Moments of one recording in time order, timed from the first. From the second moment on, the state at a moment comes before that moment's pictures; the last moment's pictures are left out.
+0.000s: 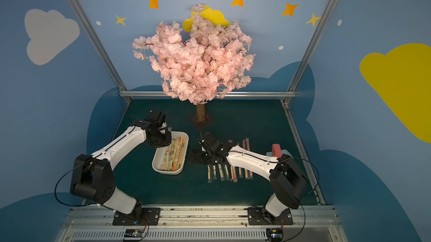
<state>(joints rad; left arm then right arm) -0.25 1.54 1.18 -0.88 0.12 -0.43 0.97 1.57 1.06 -0.40 -0.19 0.83</state>
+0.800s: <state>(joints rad) -0.58 1.57 0.98 -0.45 0.31 -0.77 0.98 1.33 0.87 -0.44 0.10 0.95</state>
